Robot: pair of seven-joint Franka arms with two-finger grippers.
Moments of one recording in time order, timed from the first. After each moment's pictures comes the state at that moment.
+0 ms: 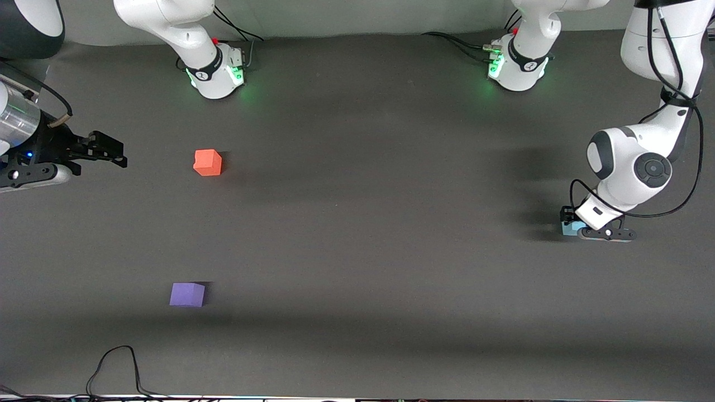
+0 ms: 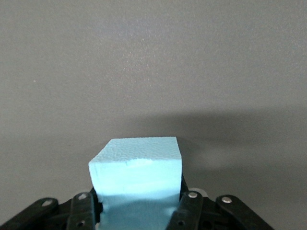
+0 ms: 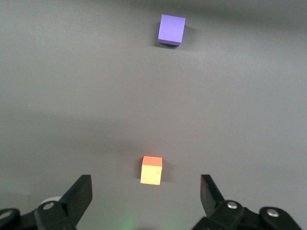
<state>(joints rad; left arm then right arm) -0.04 0.39 0.17 -2.24 0.02 2.67 0.20 0.14 0.00 -0.10 -1.63 0.00 1.57 -0.09</state>
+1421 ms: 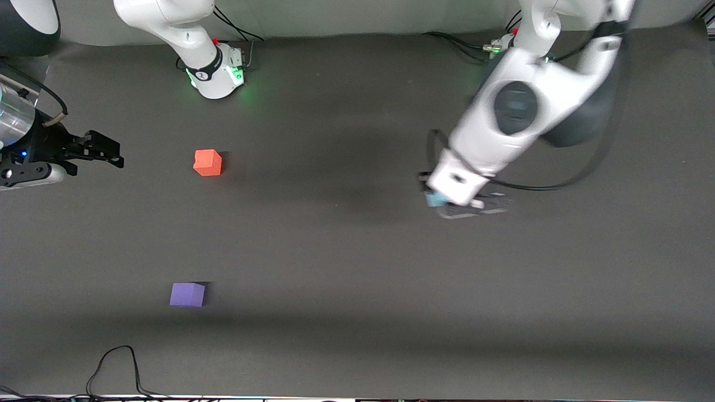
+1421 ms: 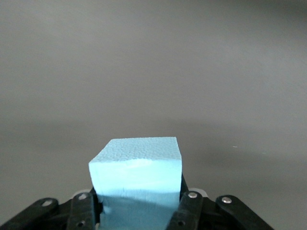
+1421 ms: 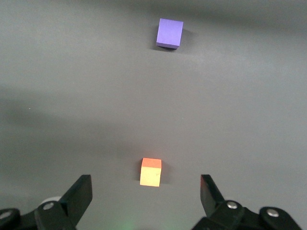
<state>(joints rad) -0.50 0.34 -0.12 -1.55 -0.06 1.87 -0.77 0.14 0.00 -0.10 -1.62 0.00 1.57 -0.09</state>
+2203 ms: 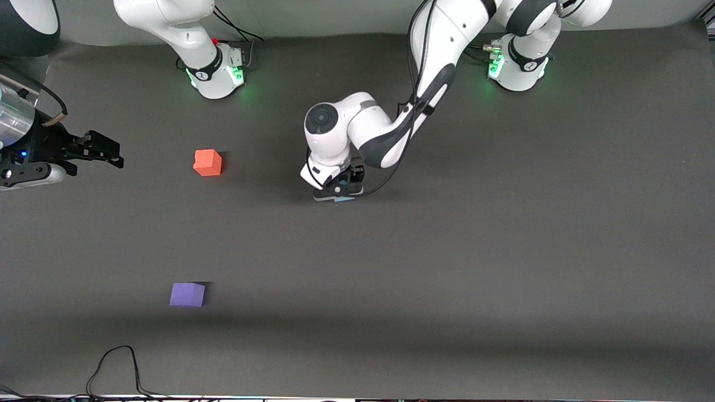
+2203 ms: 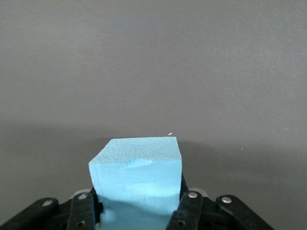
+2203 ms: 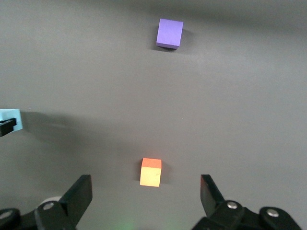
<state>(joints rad) -0.84 0.83 -0.12 -1.35 0.13 2.19 -1.13 0.14 0.00 -0.11 -1.62 0.01 1.57 -0.09</state>
